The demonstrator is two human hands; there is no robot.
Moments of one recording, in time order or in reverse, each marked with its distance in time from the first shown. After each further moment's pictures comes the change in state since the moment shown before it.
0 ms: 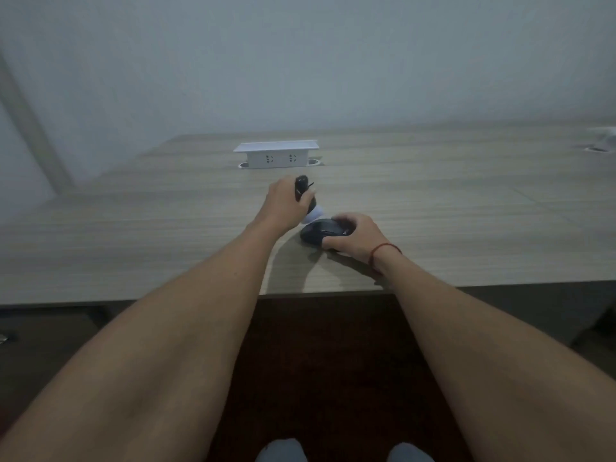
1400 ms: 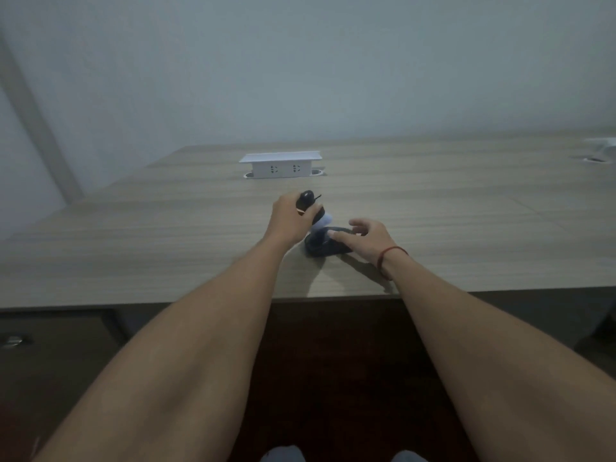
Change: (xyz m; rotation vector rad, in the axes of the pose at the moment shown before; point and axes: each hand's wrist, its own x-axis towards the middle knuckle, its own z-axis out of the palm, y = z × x) left_hand -0.015 0.003 0.004 -0.176 0.039 -0.061; right_hand -0.003 -0.001 -0.012 0.198 0.044 0.086
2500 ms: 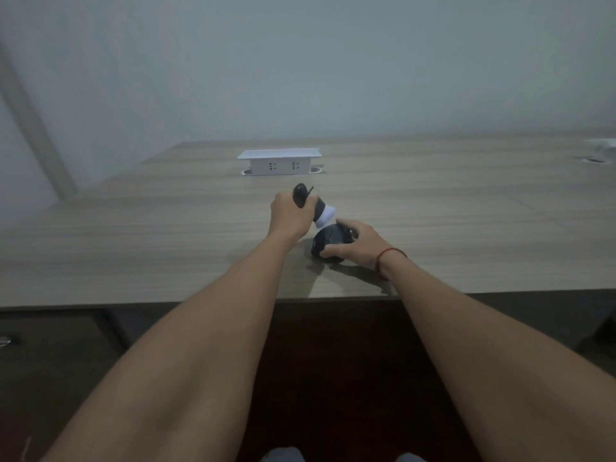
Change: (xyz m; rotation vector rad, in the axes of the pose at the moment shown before) left_hand 0.005 -0.002 0.009 -0.175 0.083 -0.159; right_hand 0.001 -0.001 0.006 -0.232 -0.146 -0.057
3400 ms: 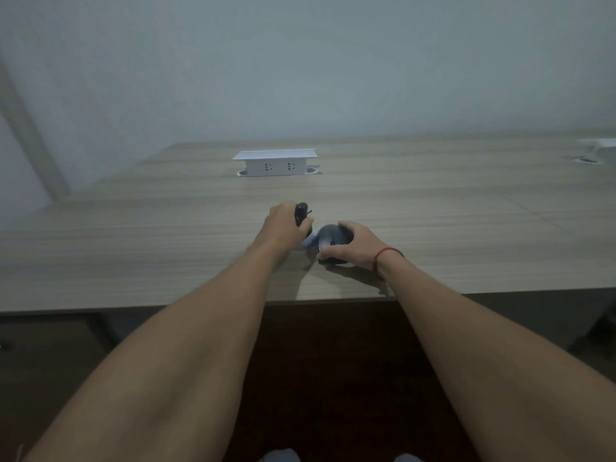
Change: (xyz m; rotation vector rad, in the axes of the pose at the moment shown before) left_hand -0.003 -0.014 -0.007 0.346 -0.145 0.132; right_hand 0.005 0.002 -0.001 0.001 -0.022 0.014
